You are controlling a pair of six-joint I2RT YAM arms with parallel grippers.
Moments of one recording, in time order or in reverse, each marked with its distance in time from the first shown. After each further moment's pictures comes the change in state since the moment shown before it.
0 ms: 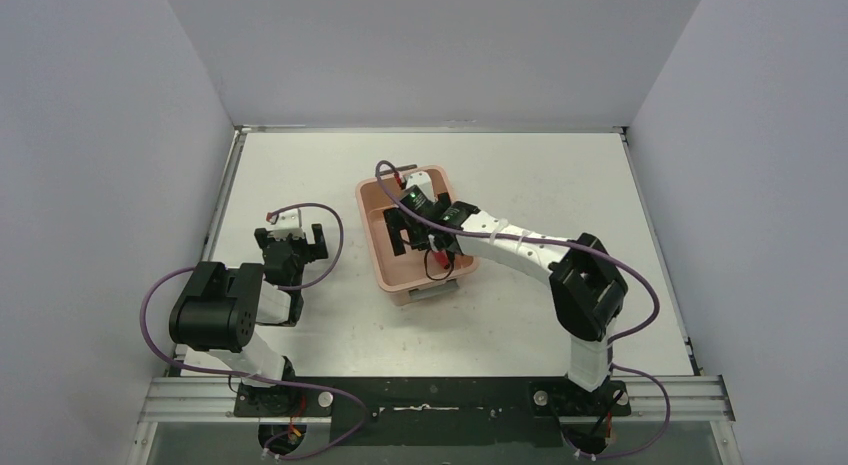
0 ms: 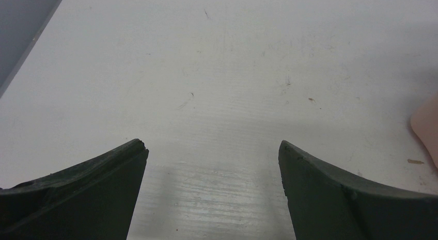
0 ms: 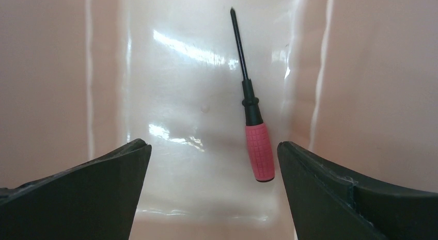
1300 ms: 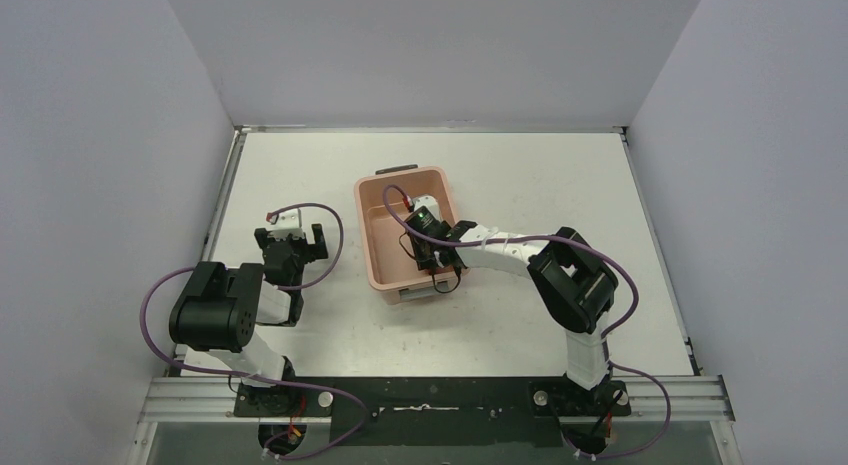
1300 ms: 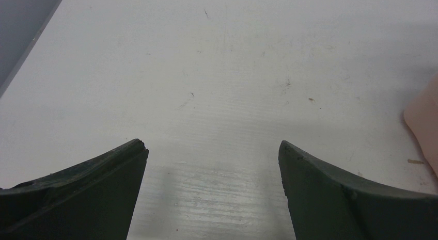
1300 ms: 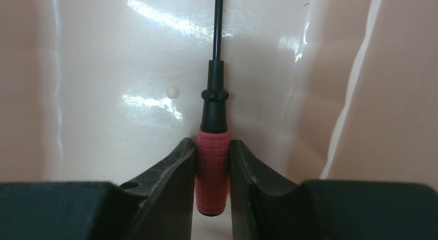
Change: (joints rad) left arm 0.000 0.000 0.000 0.000 0.000 0.000; right arm -0.036 0.054 -0.179 0.181 -0.084 -0.007
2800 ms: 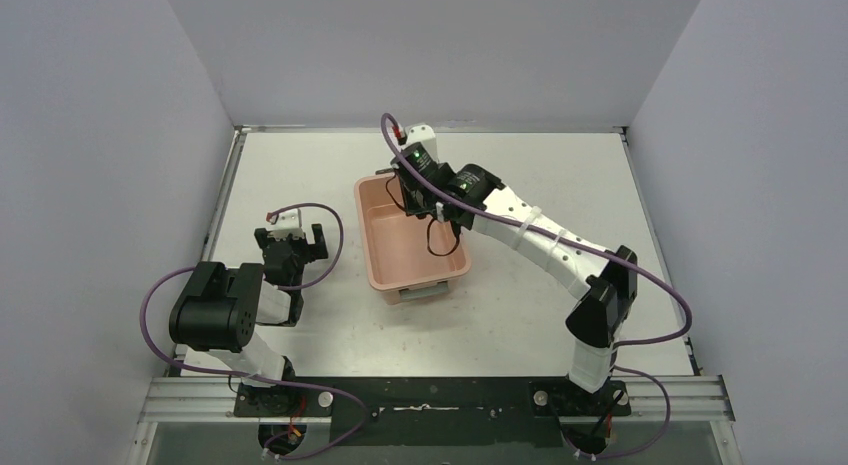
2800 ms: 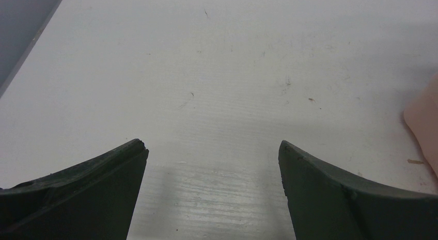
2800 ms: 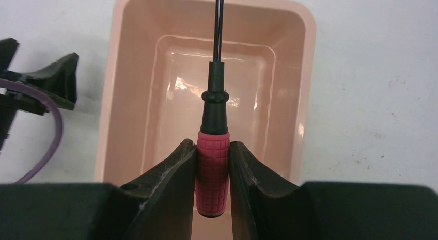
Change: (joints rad) left arm 0.000 0.000 0.000 0.000 0.000 0.000; right arm 0.054 -0.111 0.677 -0.563 0.168 -0.006
